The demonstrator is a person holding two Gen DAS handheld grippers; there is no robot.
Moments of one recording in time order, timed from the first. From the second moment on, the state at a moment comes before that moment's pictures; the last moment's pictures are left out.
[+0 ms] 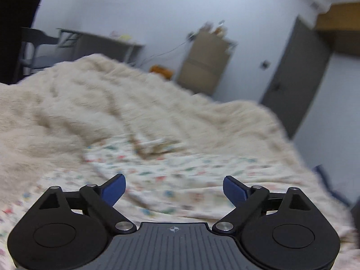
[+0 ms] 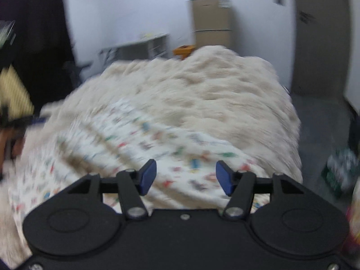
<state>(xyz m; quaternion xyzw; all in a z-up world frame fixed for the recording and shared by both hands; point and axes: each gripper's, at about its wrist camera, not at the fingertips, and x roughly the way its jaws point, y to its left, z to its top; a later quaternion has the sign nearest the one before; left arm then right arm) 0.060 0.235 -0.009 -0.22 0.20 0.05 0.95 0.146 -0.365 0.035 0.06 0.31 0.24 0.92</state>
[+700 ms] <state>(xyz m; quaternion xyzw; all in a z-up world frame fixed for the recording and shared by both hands) 0.088 0.081 0.005 -0.06 0.22 -0.18 0.96 0.234 -0.442 -0.033 0.28 0.32 0.21 0.88</state>
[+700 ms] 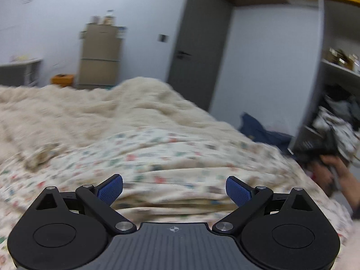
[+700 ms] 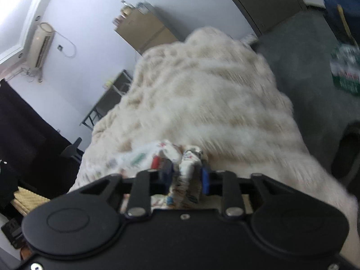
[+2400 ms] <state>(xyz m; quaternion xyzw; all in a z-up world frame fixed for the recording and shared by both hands) 0.071 0.080 0.017 -0.02 0.22 -0.19 0.96 0.024 -0.449 0.037 -0.10 0.32 0.45 0.83</state>
